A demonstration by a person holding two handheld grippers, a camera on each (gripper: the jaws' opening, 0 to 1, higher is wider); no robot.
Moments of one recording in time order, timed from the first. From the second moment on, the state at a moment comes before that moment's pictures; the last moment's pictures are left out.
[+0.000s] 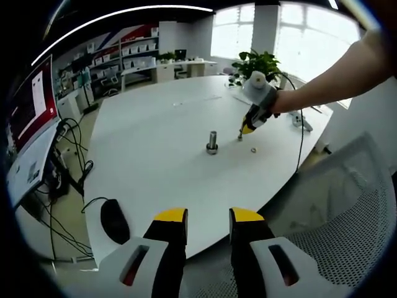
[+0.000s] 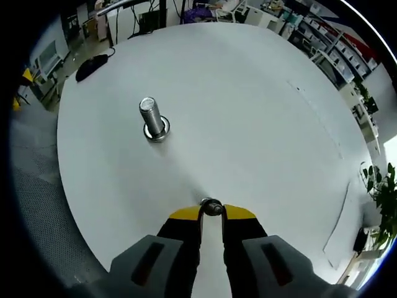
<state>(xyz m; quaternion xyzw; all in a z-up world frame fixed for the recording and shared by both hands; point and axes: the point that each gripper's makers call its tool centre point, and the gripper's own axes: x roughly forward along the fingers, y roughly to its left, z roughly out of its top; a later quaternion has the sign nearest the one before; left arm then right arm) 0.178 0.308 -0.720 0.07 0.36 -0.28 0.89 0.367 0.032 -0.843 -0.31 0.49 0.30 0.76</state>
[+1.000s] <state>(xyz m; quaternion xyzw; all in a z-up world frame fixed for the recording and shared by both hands) 0.177 0.310 -0.723 0.08 0.37 -0.28 0.89 0.361 0.032 -0.859 -0.28 0.51 0.30 0.76</state>
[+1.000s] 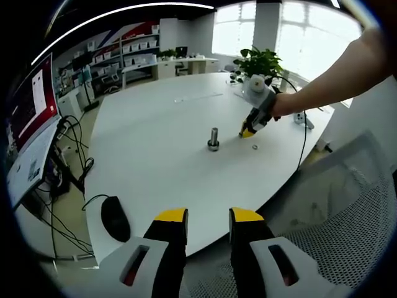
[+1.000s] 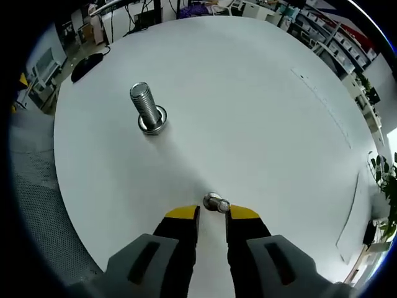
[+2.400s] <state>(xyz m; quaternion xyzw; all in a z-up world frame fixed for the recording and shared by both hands) 0.178 0.310 -0.721 0.08 0.36 -0.27 0.89 0.294 0.038 -0.867 -0.26 0.53 0.36 0.72</state>
